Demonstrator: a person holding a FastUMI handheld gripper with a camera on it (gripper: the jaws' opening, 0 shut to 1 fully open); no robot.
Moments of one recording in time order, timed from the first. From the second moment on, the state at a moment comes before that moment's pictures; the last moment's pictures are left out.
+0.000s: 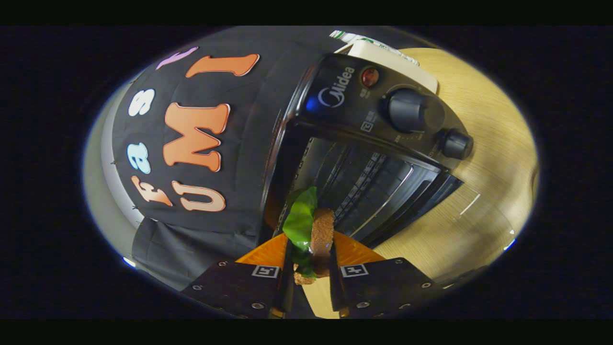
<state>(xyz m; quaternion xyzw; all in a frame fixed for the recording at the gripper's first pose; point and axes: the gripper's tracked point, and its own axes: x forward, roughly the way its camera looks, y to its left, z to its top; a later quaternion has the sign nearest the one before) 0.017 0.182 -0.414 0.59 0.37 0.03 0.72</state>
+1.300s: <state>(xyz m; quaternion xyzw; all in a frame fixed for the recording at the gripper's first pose) -0.004 0.176 -0.453 0.44 0.47 -0.01 0.77</state>
